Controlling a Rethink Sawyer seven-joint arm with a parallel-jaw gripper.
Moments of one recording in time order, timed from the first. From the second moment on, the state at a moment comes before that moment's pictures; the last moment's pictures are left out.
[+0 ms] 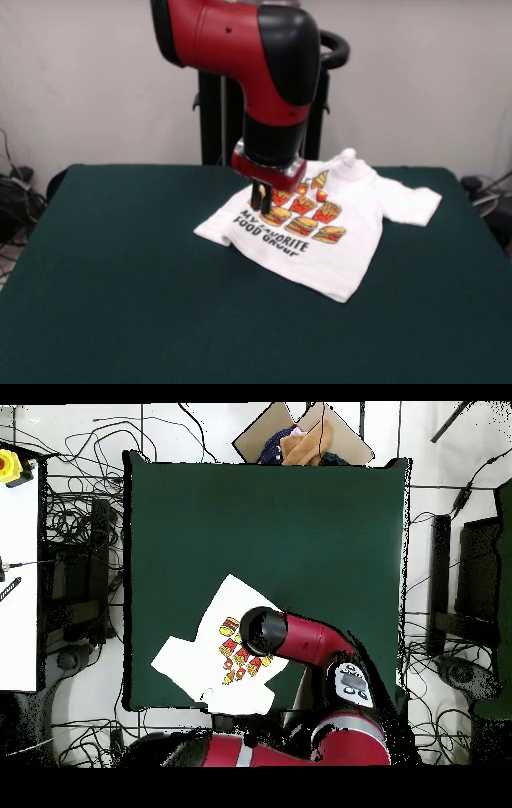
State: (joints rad) arm -0.23 -0.52 -0.11 1.84 -0.01 0.38 1.93
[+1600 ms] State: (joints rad) arm 0.02 -0.31 -0.18 1.58 0.13 0.49 1.93
